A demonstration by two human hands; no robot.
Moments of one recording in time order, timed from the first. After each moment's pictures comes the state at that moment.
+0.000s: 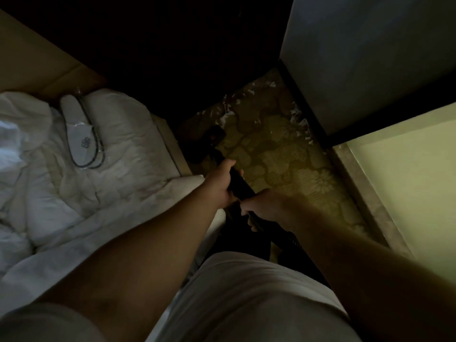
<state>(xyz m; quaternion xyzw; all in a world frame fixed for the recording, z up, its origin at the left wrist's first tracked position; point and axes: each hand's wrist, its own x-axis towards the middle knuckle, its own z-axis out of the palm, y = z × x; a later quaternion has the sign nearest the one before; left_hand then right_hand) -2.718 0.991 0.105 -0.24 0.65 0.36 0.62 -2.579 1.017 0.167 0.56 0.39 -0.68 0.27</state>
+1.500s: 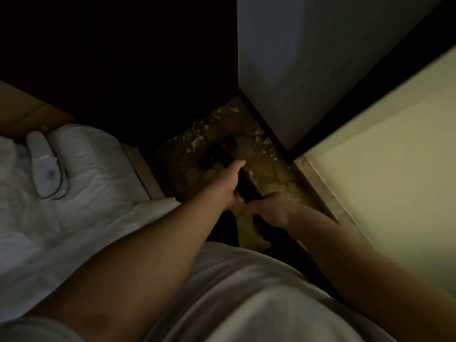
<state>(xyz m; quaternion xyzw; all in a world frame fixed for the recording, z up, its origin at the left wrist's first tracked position) -2.588 1.061 0.159 -0.11 0.66 0.32 0.67 -2.447 1.057 0.221 0.61 0.36 -0.69 0.17</state>
